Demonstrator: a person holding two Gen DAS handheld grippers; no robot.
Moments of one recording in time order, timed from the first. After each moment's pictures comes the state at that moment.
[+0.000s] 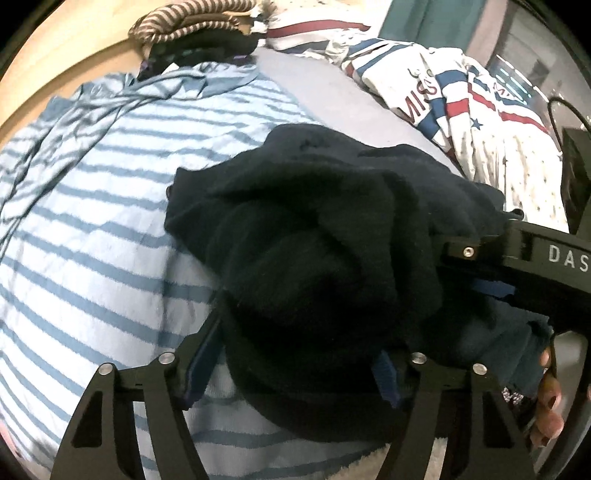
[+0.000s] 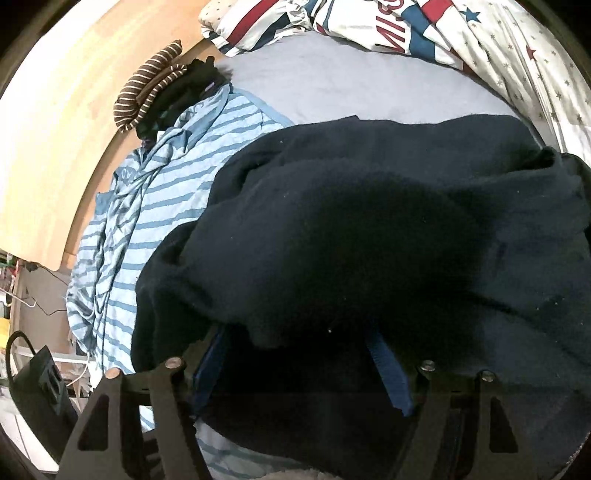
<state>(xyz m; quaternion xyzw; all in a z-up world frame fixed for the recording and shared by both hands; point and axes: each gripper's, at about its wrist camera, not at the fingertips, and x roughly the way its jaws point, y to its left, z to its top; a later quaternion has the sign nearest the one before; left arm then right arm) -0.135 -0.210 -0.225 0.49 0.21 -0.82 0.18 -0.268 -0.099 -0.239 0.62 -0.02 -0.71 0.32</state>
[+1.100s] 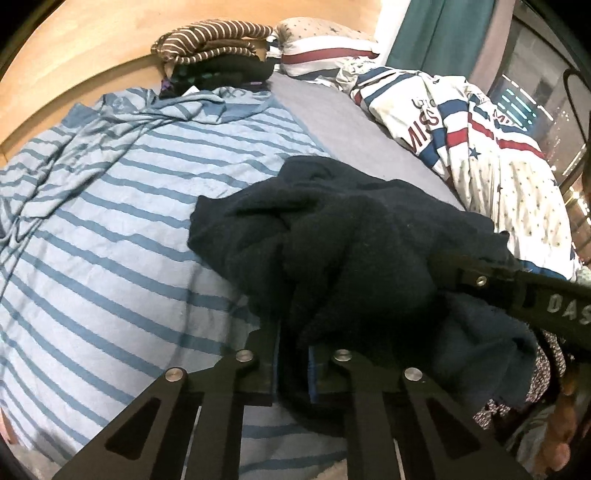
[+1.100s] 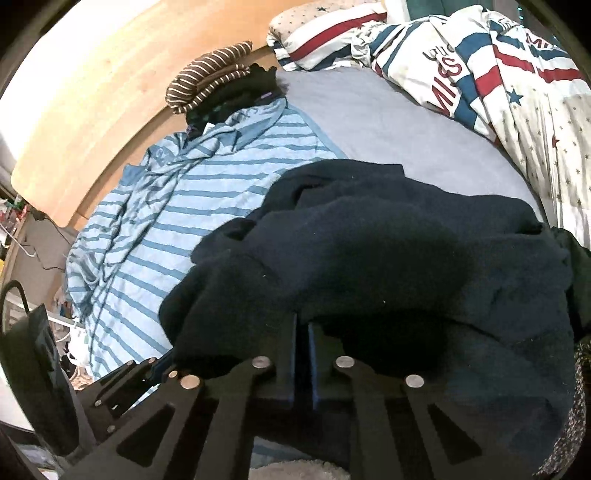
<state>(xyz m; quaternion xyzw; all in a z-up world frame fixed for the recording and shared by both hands) -0.111 -0.211 -0.192 0.46 0.22 -0.84 0.21 -0.226 -0.117 -0.181 0.55 0.06 -0.74 0.37</state>
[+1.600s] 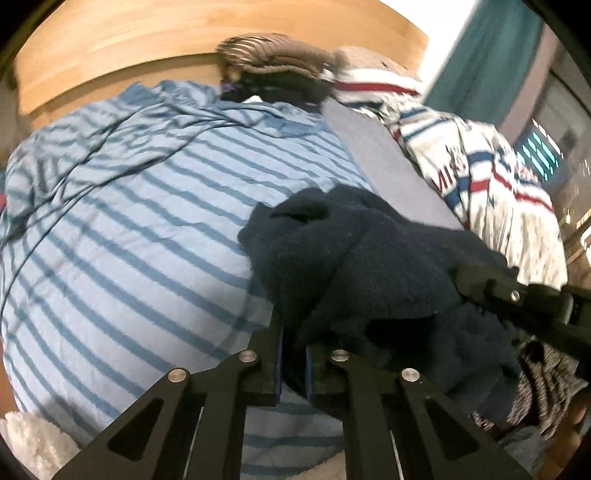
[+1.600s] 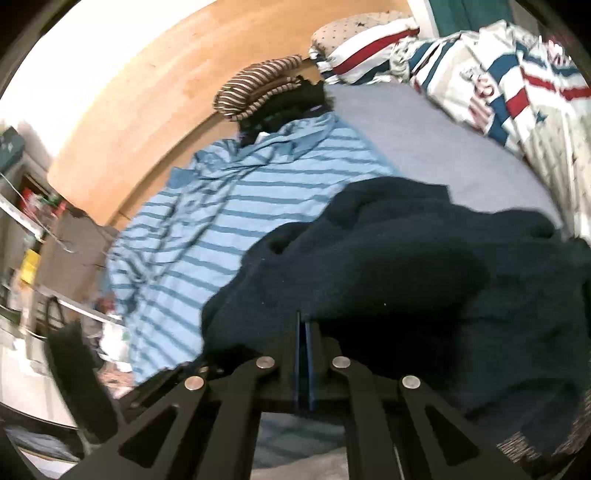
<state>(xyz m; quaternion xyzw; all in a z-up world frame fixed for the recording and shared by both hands) -0.045 -0.250 -0.162 0.41 0.29 -0.82 0.27 -0.181 -0.138 -0.135 0.54 0.02 -0.72 0.43</state>
